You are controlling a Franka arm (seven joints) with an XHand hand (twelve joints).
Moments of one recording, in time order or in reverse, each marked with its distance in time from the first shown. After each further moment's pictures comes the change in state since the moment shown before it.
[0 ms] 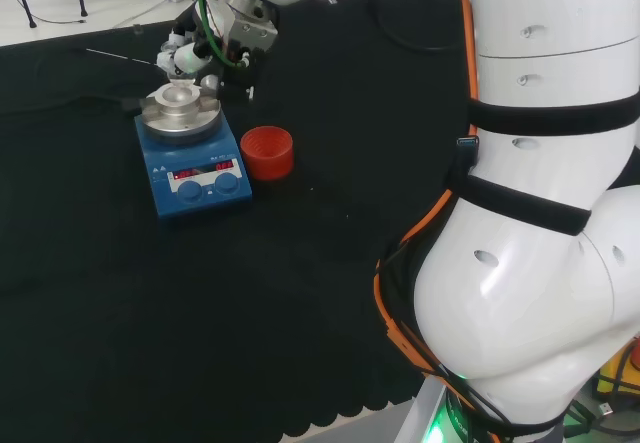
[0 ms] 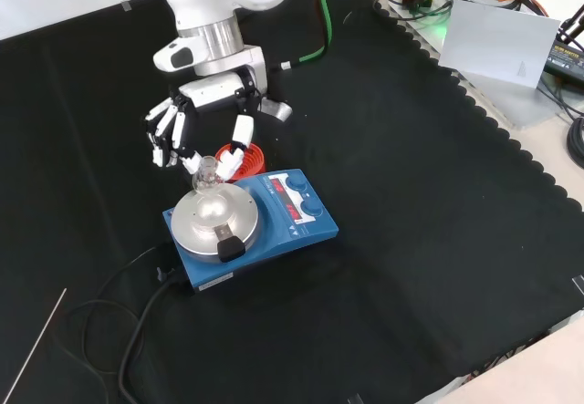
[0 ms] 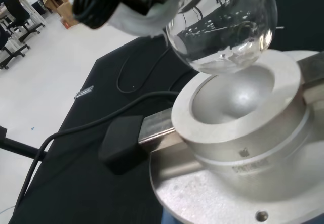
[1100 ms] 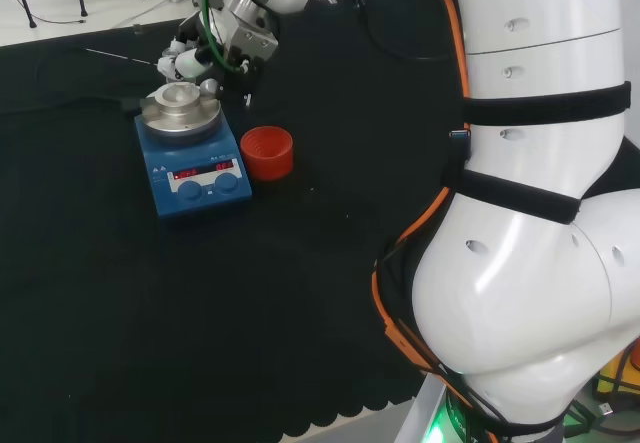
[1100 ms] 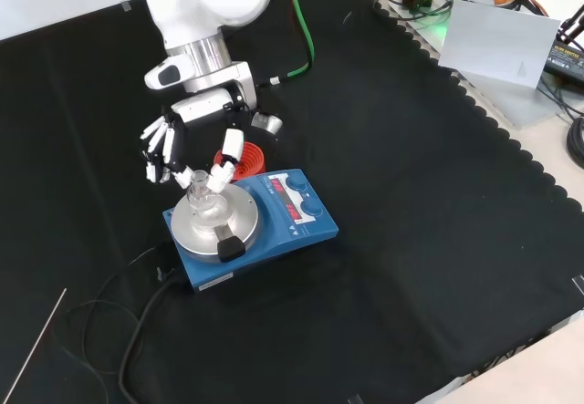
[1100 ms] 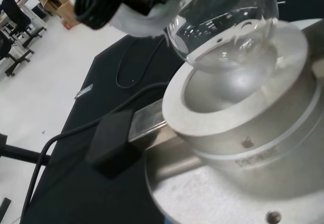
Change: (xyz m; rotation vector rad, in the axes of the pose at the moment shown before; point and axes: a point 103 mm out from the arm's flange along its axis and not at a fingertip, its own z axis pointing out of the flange) arm -0.011 0.016 0.021 0.026 0.083 0.033
